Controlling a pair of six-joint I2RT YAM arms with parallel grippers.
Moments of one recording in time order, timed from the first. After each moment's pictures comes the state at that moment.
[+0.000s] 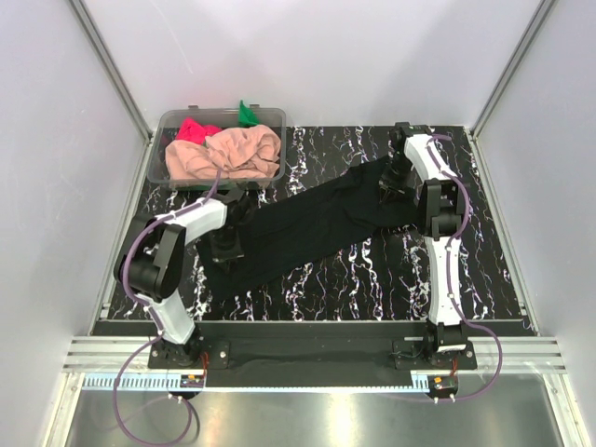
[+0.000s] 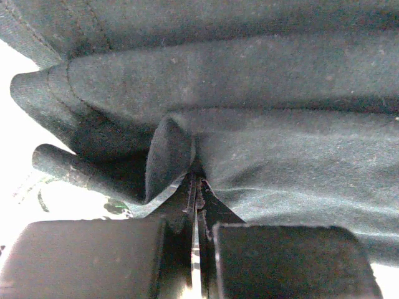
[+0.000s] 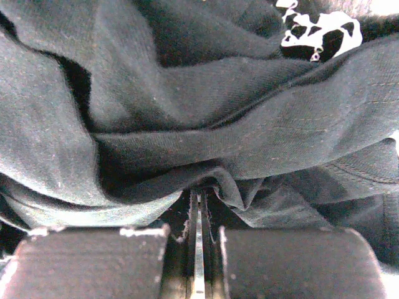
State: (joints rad) left arm -0.35 1.76 1.05 -0.93 -0.16 -0.60; right arm 0.09 2.55 2.31 -1.28 -0.08 0.55
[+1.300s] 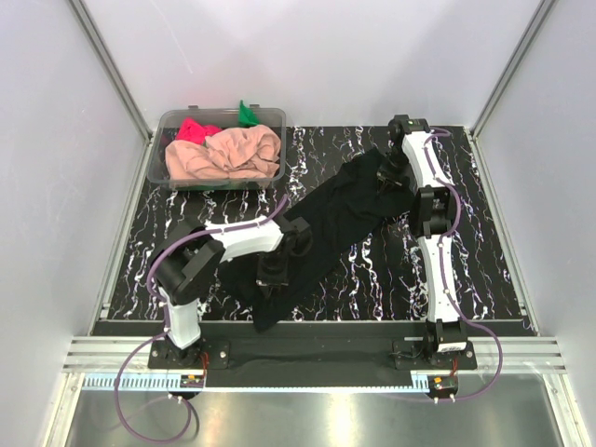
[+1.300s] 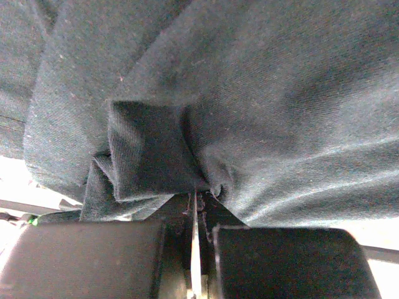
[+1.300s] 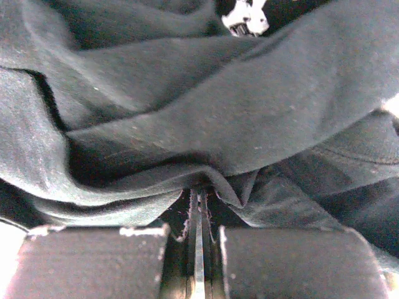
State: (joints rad) left arm -0.82 1.86 1.16 -1.05 -0.04 -0.79; right arm 0.09 2.74 2.69 -1.42 -0.09 0.58
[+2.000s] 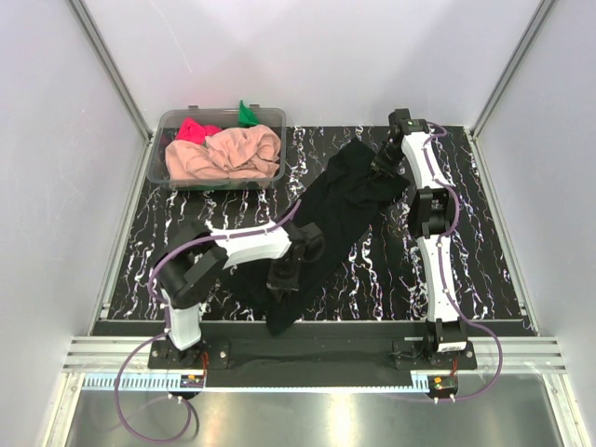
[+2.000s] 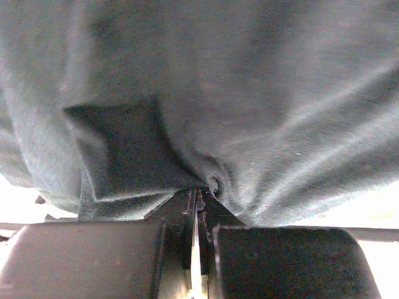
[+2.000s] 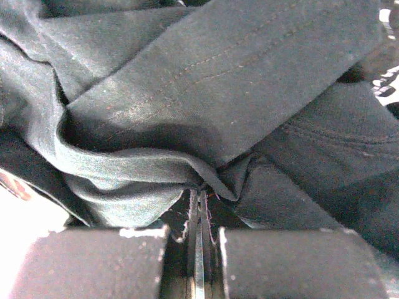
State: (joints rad) left arm -0.91 1.86 1.18 -1.00 -0.01 -0.76; right arm 0.09 2.78 2.76 -1.24 -0.22 0.61
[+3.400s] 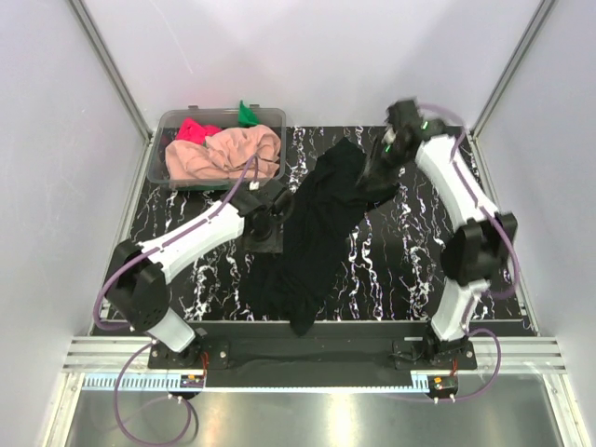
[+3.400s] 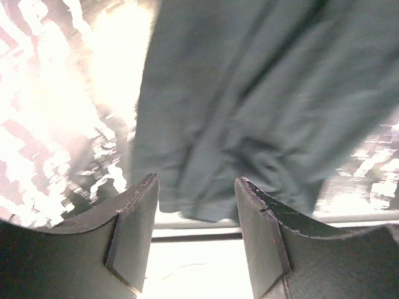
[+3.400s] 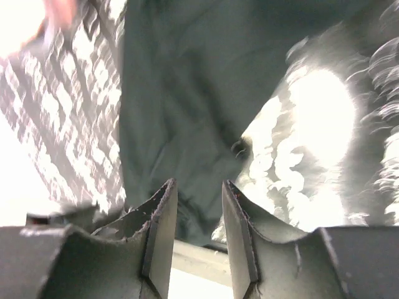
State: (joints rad) left arm -0.72 1.57 1.28 -1.01 -0.15 -0.68; right arm 0.21 1.96 2.02 -1.16 -0.24 0.53
